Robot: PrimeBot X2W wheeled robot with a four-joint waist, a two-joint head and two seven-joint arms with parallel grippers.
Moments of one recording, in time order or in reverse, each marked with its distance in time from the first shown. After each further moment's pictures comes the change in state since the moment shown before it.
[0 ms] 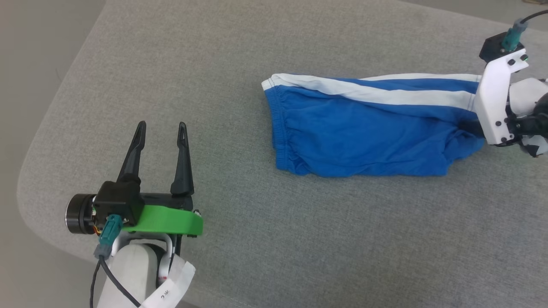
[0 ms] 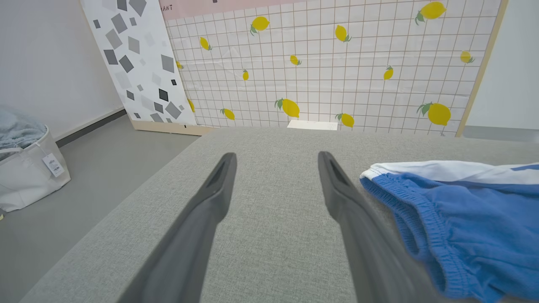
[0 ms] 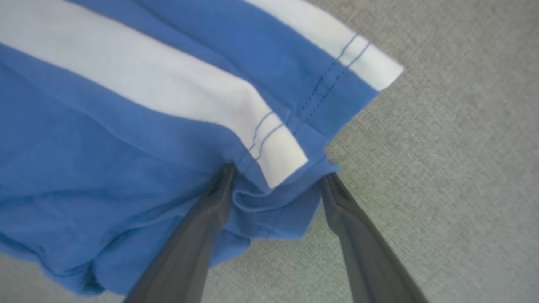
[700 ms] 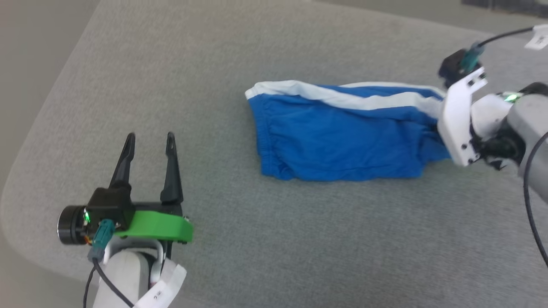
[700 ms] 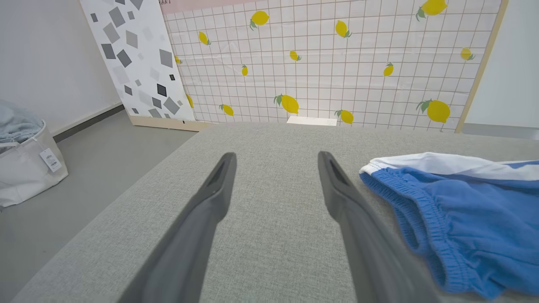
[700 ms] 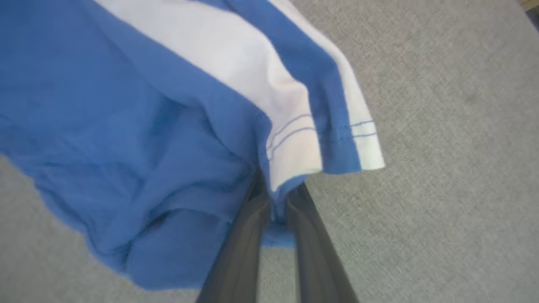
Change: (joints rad) left arm 0.017 -0.009 0.058 0.042 0.020 -0.018 0.000; right arm 0.040 0.000 0.098 -0.159 -0.007 0.000 -0.155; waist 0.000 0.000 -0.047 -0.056
